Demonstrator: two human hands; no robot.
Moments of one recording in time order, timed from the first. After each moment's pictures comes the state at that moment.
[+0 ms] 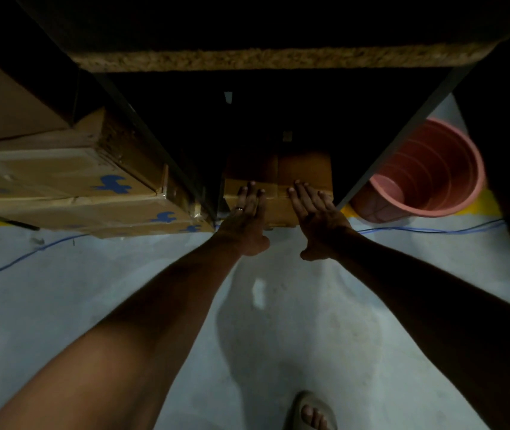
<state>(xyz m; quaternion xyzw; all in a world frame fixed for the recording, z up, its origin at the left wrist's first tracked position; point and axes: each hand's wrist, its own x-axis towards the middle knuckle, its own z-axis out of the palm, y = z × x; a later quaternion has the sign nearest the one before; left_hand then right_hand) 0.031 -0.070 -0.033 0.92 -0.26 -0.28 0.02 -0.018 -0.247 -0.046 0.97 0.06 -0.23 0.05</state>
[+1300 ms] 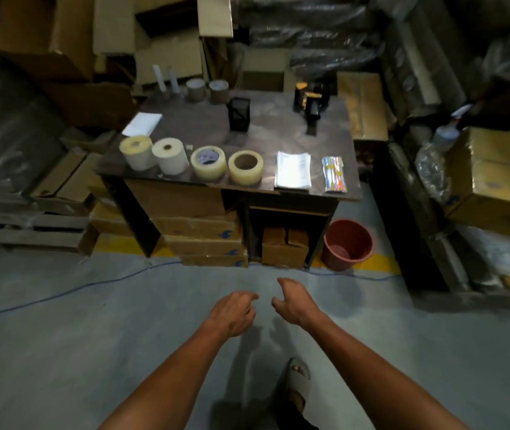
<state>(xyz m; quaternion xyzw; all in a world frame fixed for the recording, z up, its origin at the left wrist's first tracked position) -0.284 0.134 0.439 0.93 -0.20 -0.27 0.14 -0.310 -0.044 0.457 0.94 -0.09 -0.21 -0.26</state>
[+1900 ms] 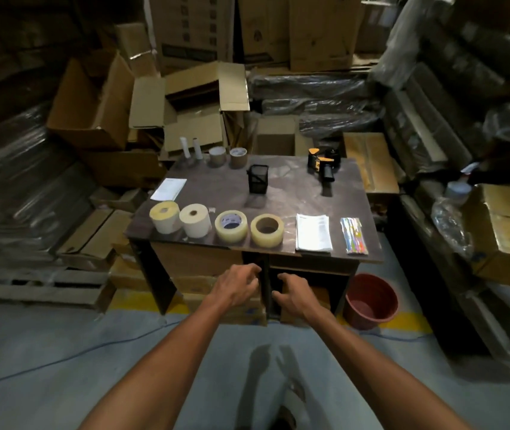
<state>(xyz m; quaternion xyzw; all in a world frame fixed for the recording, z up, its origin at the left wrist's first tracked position) -0.116 0.151 0.573 0.95 -0.18 -0.13 0.22 -0.170 -0.020 0.548 0.93 -0.08 -0.08 -0.35</state>
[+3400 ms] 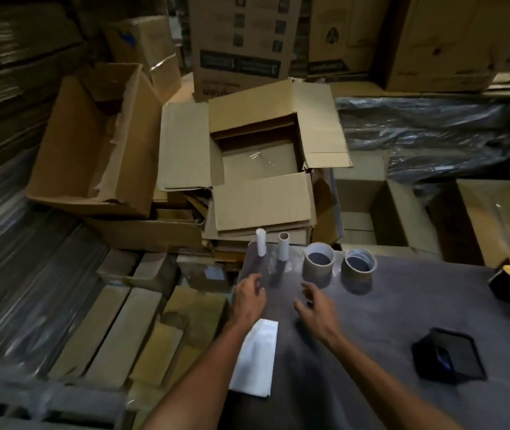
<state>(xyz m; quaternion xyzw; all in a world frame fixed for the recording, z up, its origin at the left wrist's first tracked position) 0.581 0.351 0.506 0.91 0.01 -0.10 0.41 0.510 0.184 0.508 0.87 -0.16 -0.03 -0.46</state>
